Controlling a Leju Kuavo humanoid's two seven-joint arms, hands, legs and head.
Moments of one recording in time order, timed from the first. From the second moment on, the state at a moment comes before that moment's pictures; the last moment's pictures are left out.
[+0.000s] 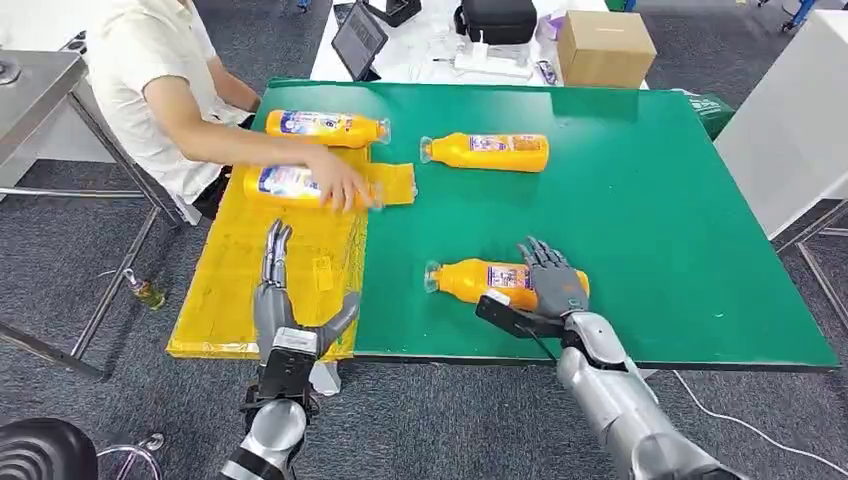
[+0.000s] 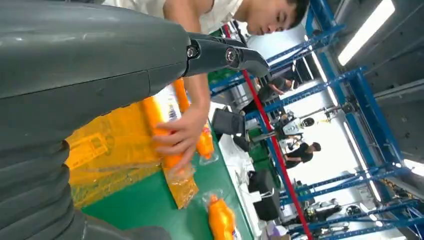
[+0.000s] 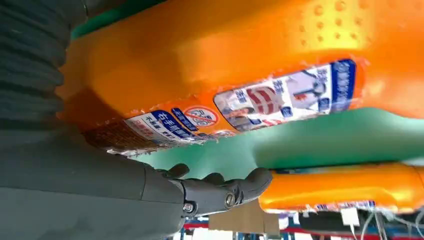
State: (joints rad) left arm -0.15 -0.21 -0.36 -1.28 -0.35 0.69 -0.58; right arm -0.51 -0.10 0.34 -0.63 1.02 -0.35 -0.22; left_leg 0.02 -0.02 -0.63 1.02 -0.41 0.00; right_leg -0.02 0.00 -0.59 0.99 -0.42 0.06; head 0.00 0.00
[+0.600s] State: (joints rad) left arm -0.14 -0.21 -0.36 -1.28 -0.36 0.69 -0.56; right arm -0.58 -0.15 0.43 -0.60 1.10 -0.21 -0.10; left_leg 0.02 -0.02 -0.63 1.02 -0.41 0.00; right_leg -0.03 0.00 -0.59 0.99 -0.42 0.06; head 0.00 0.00
